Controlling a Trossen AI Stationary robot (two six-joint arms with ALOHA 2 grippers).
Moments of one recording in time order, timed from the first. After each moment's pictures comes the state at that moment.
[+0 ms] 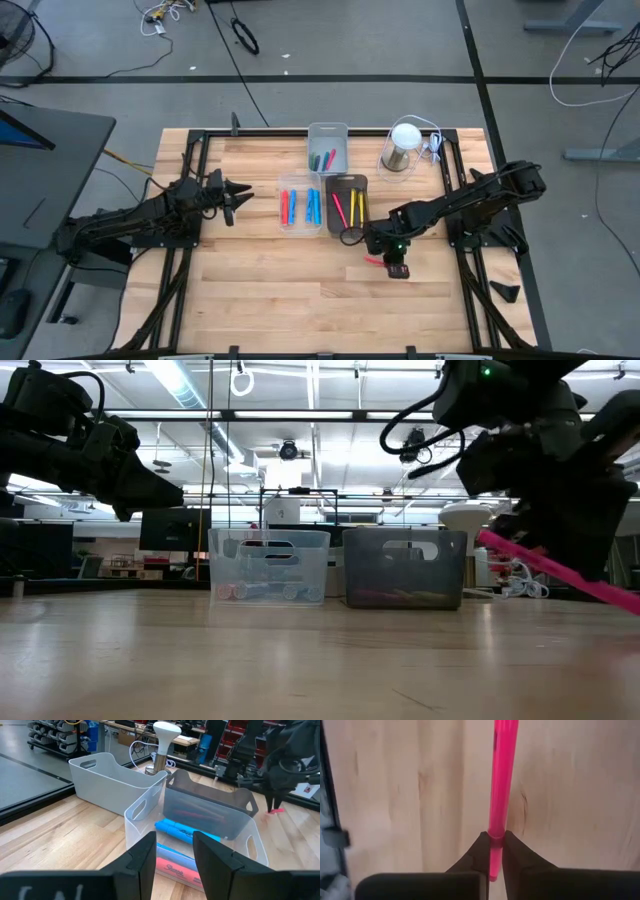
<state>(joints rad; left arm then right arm) 0.34 0.22 0.01 0.05 -0.01 -0.21 0.20 1.56 0.83 -0.61 -0.38 0.24</state>
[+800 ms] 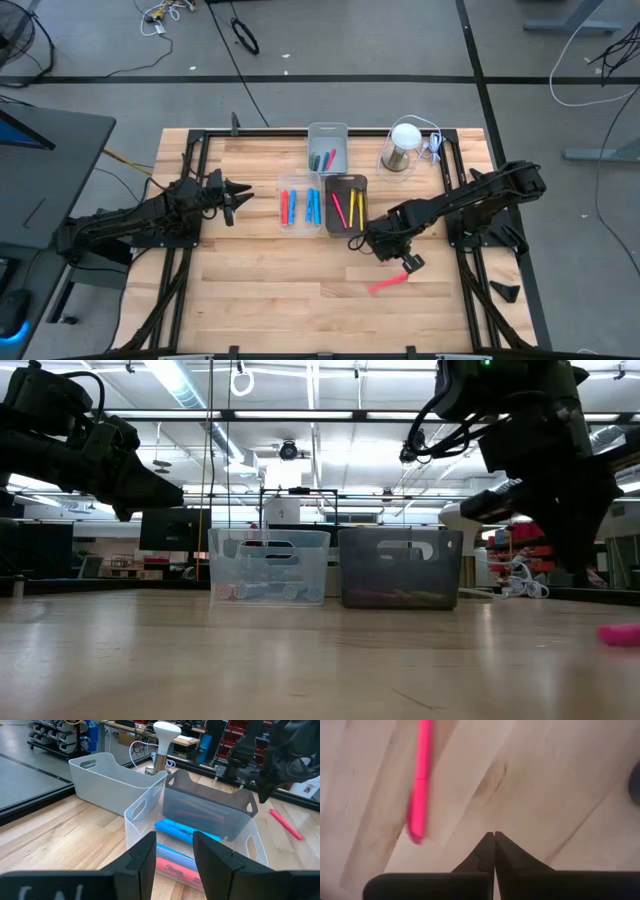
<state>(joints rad) 0.34 0.22 0.01 0.05 -0.01 -0.21 0.21 1.56 0.92 -0.85 -0.22 -0.31</state>
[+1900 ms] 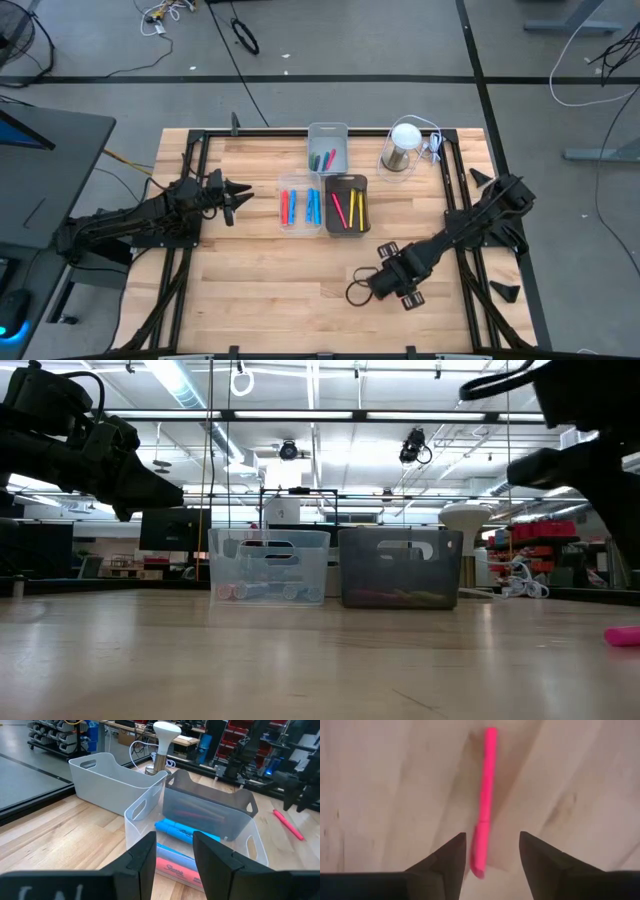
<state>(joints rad) 0.35 0.22 0.01 0.05 -0.01 -0.21 0.56 1.72 1.13 -0.94 -0.07 0.19</state>
